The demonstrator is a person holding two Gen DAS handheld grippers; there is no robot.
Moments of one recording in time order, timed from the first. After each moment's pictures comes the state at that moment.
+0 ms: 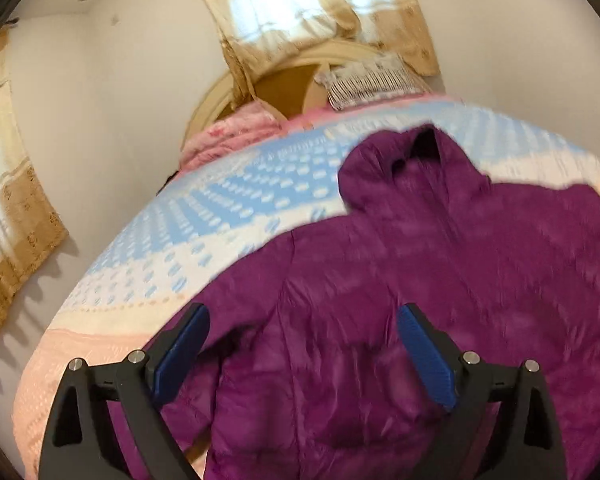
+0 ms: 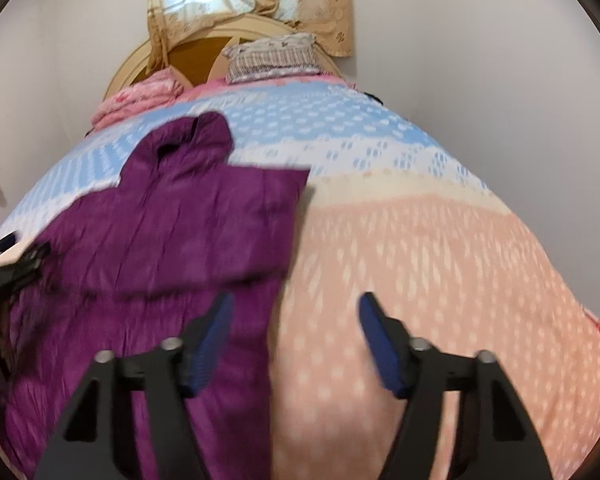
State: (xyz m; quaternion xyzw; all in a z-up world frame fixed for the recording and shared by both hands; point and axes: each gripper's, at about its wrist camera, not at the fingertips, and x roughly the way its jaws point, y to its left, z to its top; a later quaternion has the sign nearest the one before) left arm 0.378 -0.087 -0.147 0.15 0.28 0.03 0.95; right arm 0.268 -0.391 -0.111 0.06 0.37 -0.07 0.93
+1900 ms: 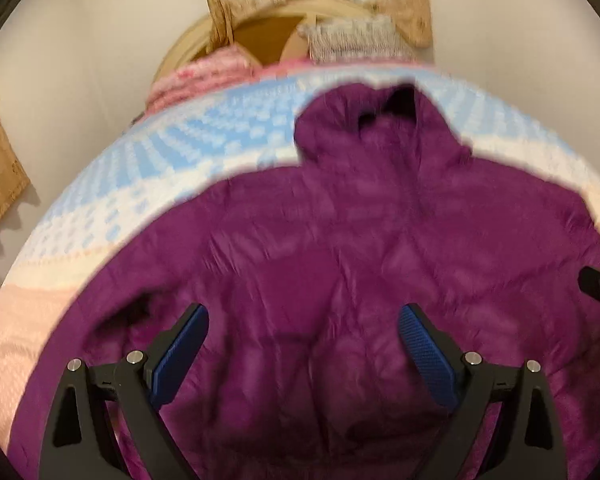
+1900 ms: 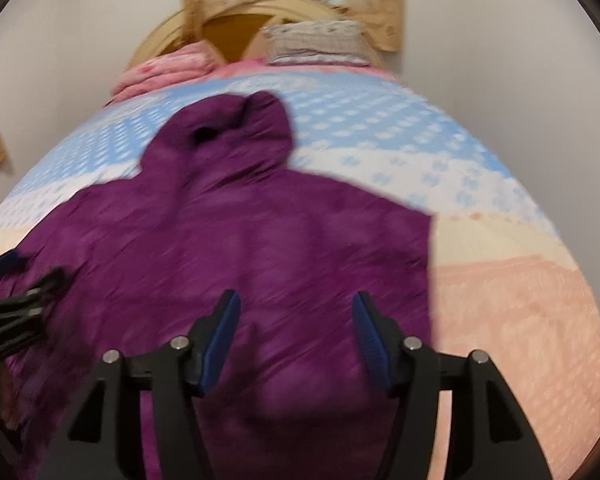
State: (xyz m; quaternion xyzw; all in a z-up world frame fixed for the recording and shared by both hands) left arm 0.414 -0.115 -0.189 0.09 0.39 -0.01 0.92; right arm 0.351 -0.289 -0.157 0.02 0.41 -0.01 0.91
